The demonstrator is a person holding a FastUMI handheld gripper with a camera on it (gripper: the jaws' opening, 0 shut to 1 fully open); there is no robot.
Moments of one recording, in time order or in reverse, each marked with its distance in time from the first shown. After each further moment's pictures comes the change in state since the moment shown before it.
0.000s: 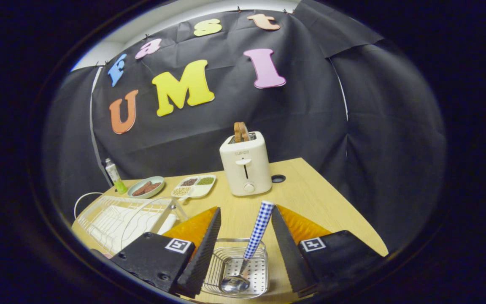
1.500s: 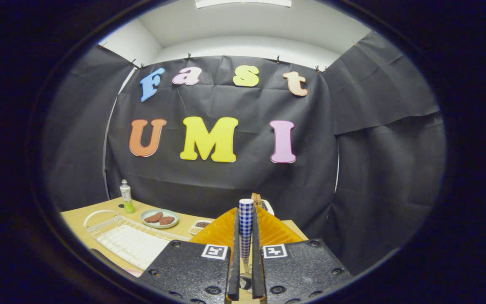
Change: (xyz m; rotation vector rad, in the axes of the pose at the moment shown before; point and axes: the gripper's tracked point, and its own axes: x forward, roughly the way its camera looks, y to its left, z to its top) arm -0.181 0.126 0.099 -0.226 -0.346 -0.074
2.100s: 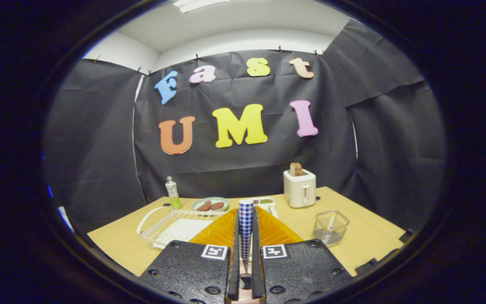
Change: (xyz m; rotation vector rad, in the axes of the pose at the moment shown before) arm -0.096 0.157 -0.095 0.193 0.105 0.130
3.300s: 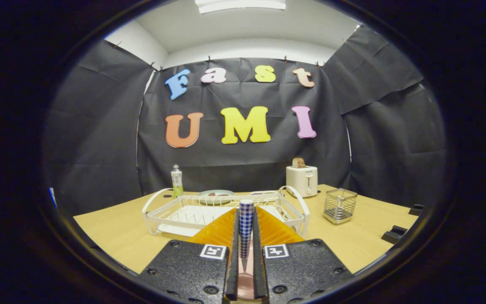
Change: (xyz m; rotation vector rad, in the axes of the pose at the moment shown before) arm -0.019 0.037 -0.083 -0.090 -0.097 -0.076
